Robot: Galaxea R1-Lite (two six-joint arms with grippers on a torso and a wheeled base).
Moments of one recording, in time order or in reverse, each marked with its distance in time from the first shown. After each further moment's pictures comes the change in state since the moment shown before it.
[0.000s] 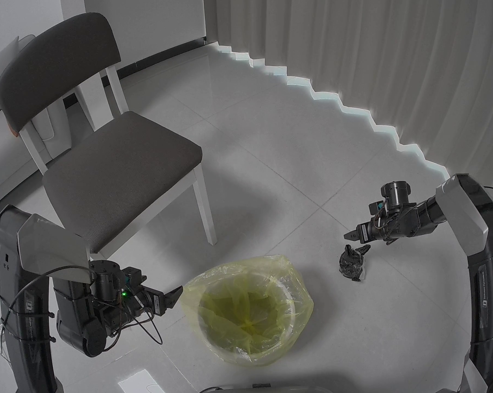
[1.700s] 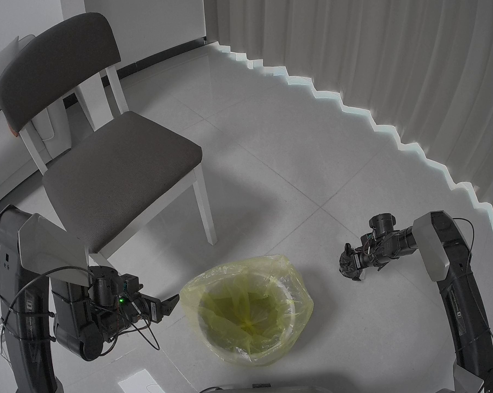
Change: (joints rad) left arm 0.008 0.004 0.053 0.000 0.011 -0.002; right arm -0.039 0.392 -0.414 0.224 -0.013 -0.011
